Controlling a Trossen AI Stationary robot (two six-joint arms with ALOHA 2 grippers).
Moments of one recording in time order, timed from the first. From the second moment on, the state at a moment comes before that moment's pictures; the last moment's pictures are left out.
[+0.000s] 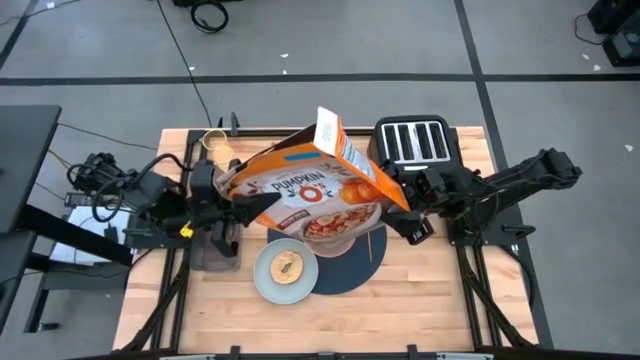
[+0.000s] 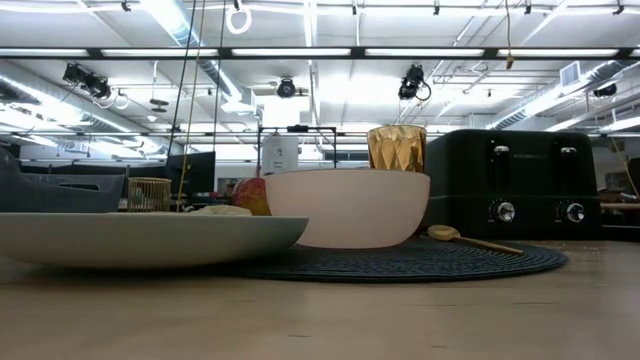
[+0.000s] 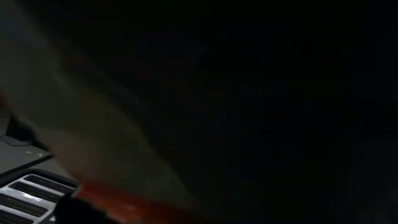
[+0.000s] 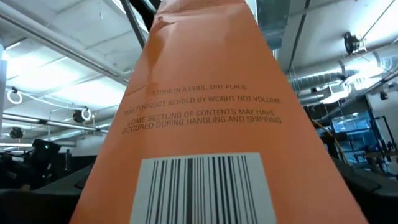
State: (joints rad) left arm -0.49 1.22 1.41 0.18 -0.63 -0.22; right arm 0.22 1.18 0.76 1.03 -0.03 0.17
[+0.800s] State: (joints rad) left arm -0.45 1.22 1.42 0.13 -0.63 -0.24; right arm 0.22 1.16 0.76 1.01 -0.04 0.18
